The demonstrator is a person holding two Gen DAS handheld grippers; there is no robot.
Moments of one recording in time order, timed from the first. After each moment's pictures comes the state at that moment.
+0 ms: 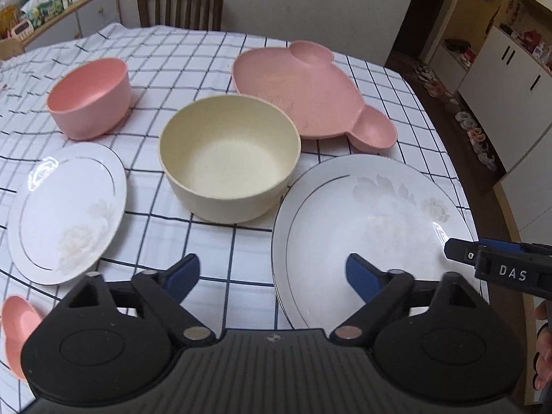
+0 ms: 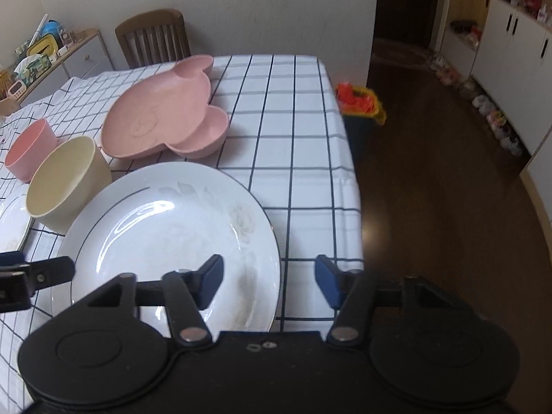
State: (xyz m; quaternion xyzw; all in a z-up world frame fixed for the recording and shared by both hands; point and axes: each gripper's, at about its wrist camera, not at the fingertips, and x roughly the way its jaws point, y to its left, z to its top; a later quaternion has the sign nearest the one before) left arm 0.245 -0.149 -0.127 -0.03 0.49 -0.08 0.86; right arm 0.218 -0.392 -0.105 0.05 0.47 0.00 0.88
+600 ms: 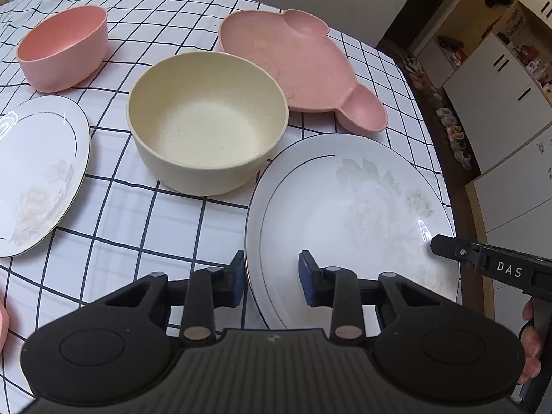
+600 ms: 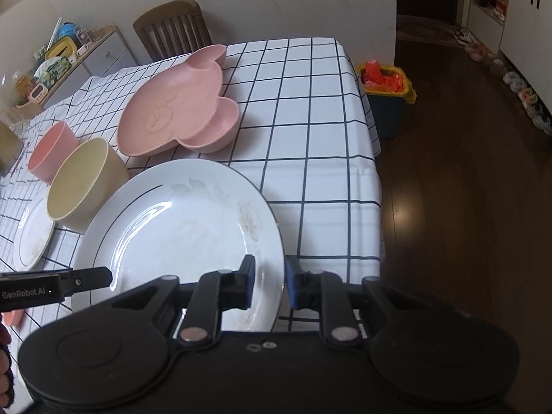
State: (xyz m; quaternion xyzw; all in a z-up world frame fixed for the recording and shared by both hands) left arm 0.257 -0.149 -0.142 -0.09 0.54 -0.11 0.83; right arm 0.229 -0.415 -0.107 0.09 0.50 0.05 0.86
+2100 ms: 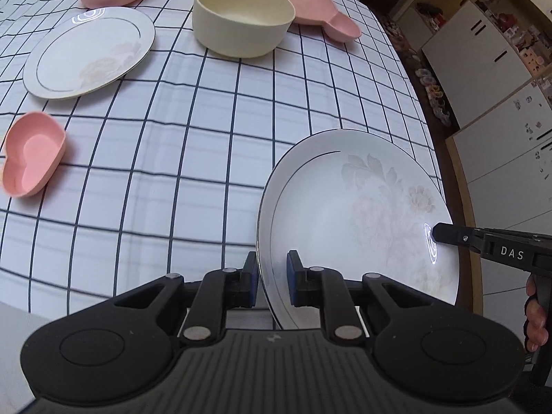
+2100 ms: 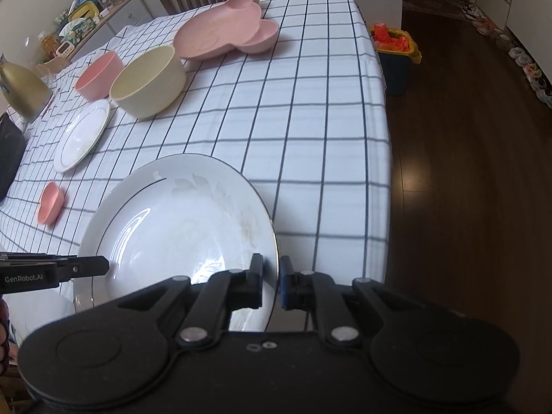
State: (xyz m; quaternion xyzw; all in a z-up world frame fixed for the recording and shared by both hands) left arm 0.120 -0.094 -0.135 -0.08 0.58 -0.16 0.80; right arm 0.095 -0.381 -0.099 0.09 0.54 0.07 0.83
